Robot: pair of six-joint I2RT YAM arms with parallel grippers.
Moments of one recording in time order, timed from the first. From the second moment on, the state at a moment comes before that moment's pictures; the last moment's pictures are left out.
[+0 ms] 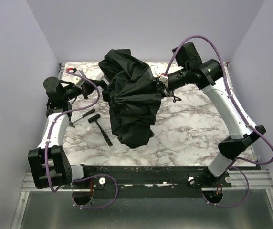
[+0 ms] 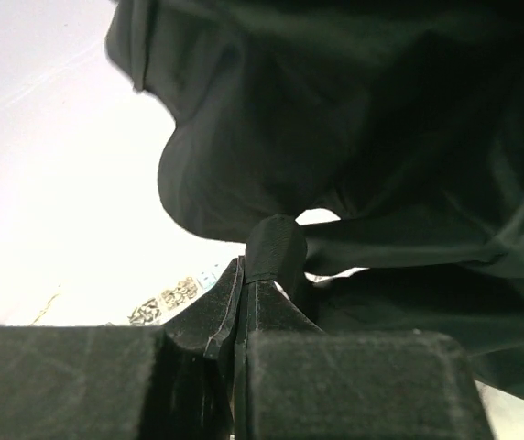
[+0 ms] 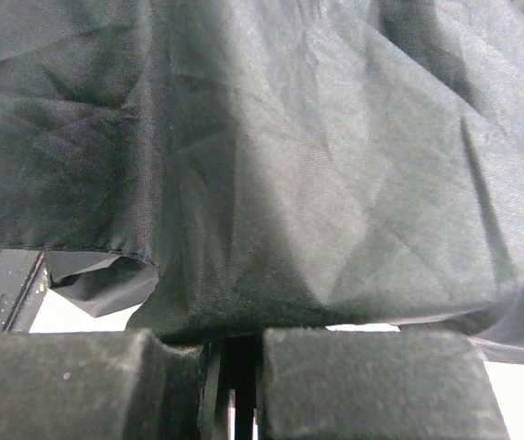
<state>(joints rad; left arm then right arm) 0.17 1.29 0.90 0.49 1.15 0.10 0.60 1.69 2.10 -1.22 -0.97 -1.05</state>
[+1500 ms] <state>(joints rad) 0.22 1.30 0.78 0.25 0.77 0.16 0.64 1.53 1.88 -1.01 -0.73 -0.97</state>
